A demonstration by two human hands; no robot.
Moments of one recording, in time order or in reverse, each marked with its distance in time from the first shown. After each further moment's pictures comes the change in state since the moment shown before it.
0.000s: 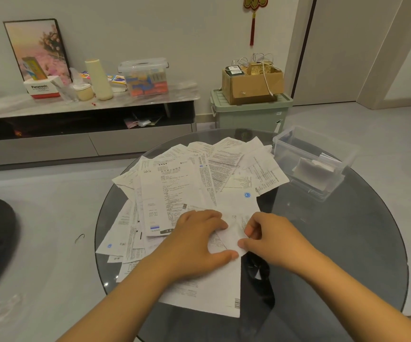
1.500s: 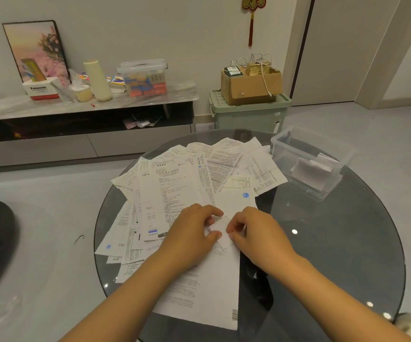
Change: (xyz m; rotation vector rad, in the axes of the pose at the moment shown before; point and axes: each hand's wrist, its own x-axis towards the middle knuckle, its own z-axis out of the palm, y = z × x) left_hand 0.011 0.004 0.000 -0.197 0.140 -0.126; right_hand 0.004 -0.014 0.015 -0.047 0.171 -0.129
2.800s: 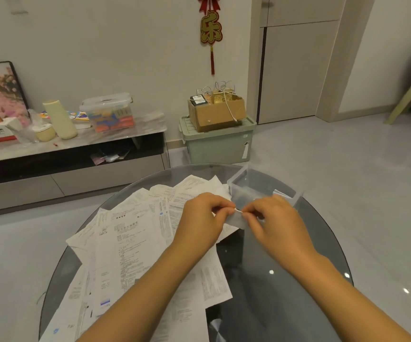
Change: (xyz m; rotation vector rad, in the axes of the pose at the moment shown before) left_hand 0.101 0.108 -0.010 -0.202 0.198 0.160; right_hand 0.030 0.056 -0.108 -0.065 0.382 -0.023
